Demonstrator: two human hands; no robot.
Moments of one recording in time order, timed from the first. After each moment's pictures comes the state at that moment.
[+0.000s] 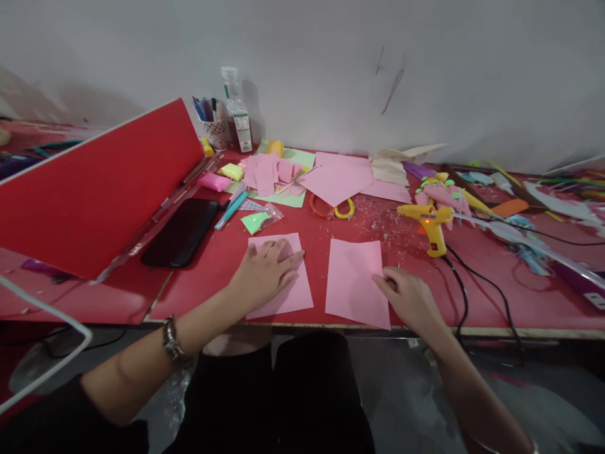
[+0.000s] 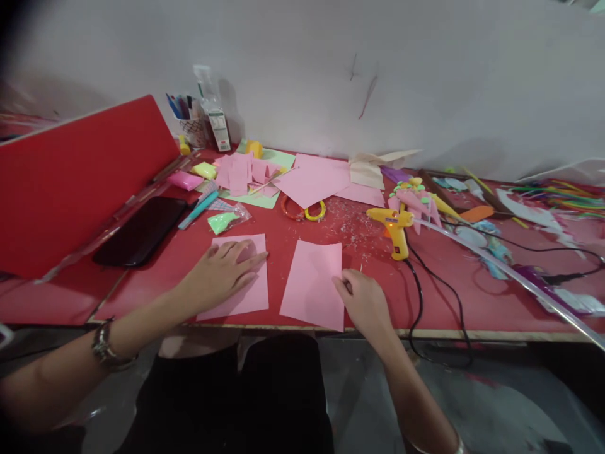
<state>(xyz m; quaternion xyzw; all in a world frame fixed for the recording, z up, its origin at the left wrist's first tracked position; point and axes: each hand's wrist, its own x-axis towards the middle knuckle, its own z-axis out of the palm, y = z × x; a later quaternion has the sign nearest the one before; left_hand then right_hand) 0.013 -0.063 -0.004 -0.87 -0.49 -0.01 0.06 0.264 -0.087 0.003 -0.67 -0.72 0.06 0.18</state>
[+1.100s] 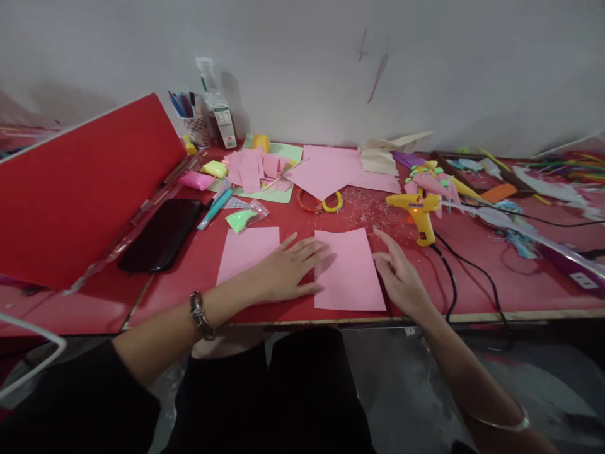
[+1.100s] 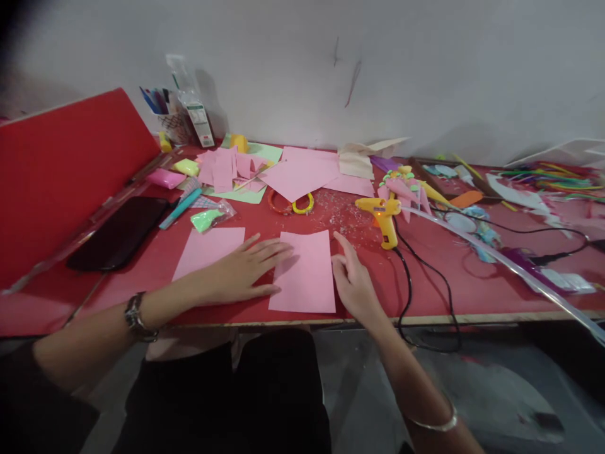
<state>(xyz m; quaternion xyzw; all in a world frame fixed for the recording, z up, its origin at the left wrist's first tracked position) 0.052 -0.045 0.005 -0.95 -0.30 -0.05 -0.07 0.272 -0.083 -0.002 -0.62 -0.67 0.22 0.35</state>
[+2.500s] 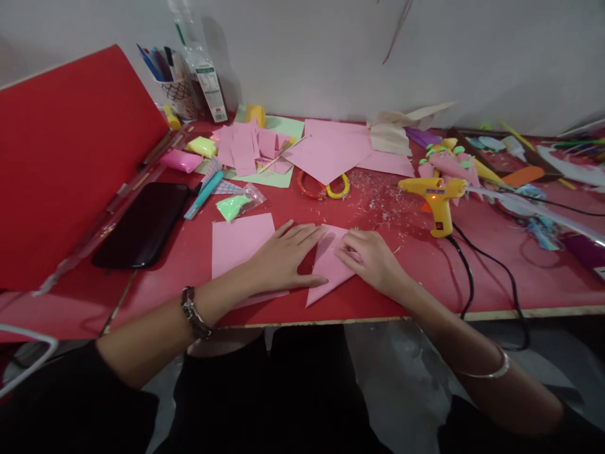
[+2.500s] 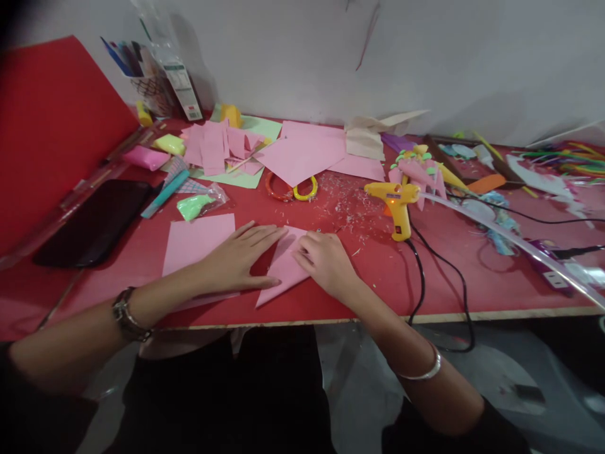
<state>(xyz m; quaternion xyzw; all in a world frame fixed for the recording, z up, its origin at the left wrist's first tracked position) 0.051 -0.030 -0.014 -0.92 -0.35 -0.07 -0.13 0.242 -0.043 -0.003 -0.50 -0.85 0.09 0.14</state>
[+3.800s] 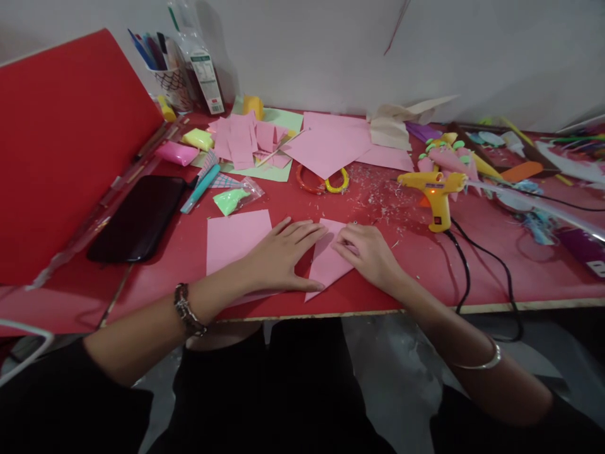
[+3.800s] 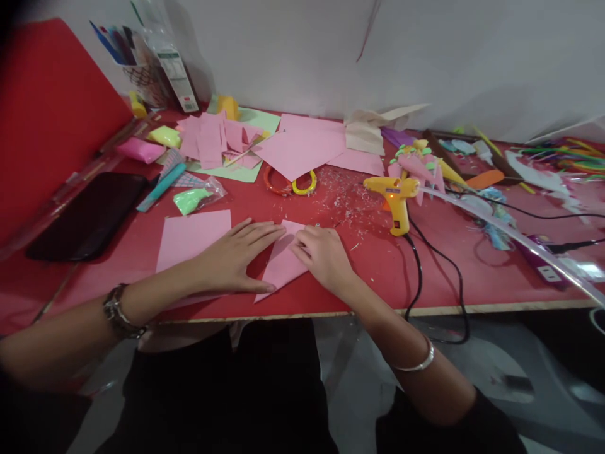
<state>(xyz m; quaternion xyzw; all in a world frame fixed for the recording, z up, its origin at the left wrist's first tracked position) 0.047 -0.035 -0.013 -0.93 -0.33 -0.07 -0.13 0.239 -0.045 -0.005 -0.52 -0.83 0.12 0.17</state>
